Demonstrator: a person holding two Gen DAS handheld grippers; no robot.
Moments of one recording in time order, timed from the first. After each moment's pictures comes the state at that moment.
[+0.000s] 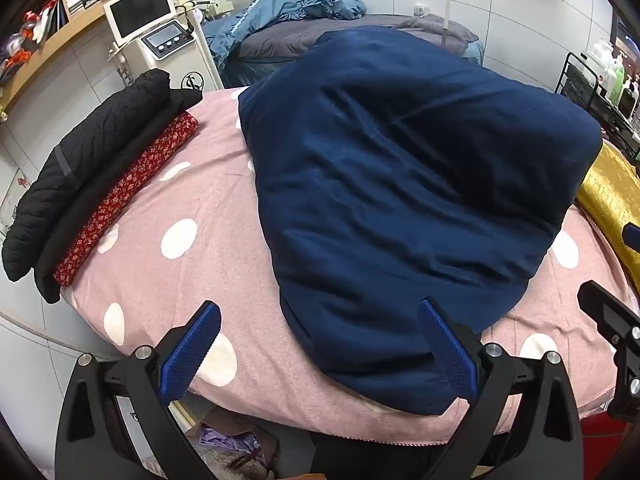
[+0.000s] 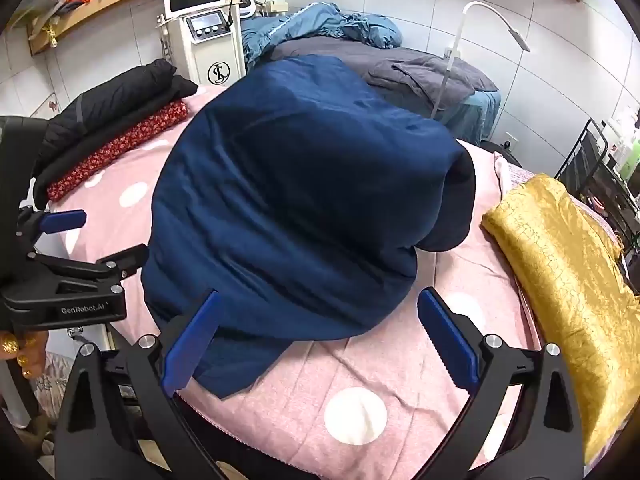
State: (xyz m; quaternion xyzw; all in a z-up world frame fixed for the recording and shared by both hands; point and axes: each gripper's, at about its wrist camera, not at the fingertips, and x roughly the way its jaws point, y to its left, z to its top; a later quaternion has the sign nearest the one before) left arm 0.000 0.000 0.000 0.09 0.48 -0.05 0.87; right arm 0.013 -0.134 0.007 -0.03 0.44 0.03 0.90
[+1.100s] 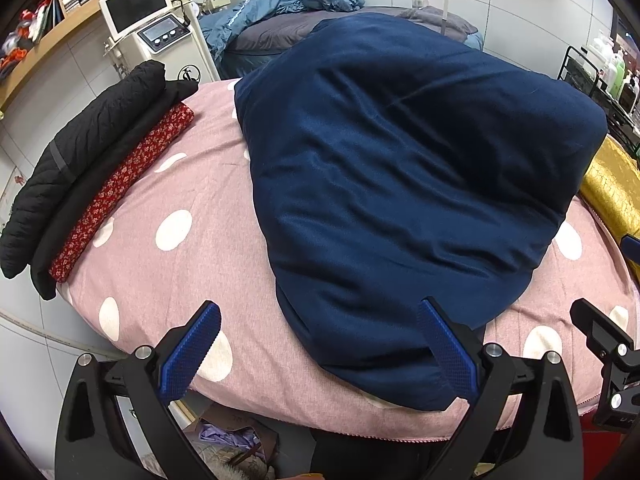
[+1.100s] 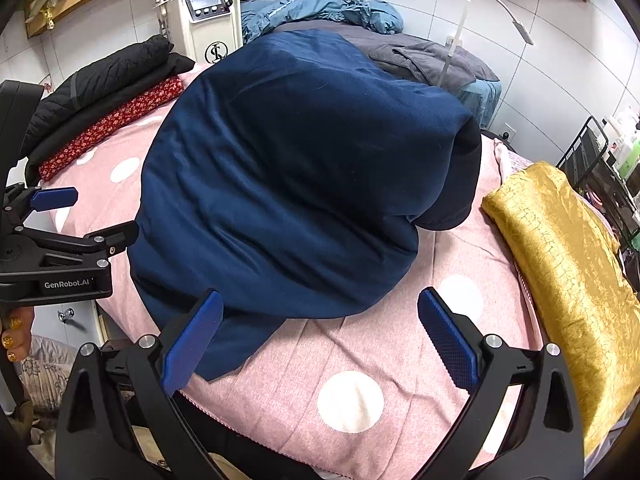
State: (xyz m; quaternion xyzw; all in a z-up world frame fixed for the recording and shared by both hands) left arm 0.001 0.001 -0.012 0.10 0.49 -0.05 0.86; right arm 0.008 -0.134 -0.016 -0.05 0.46 0.02 0.88
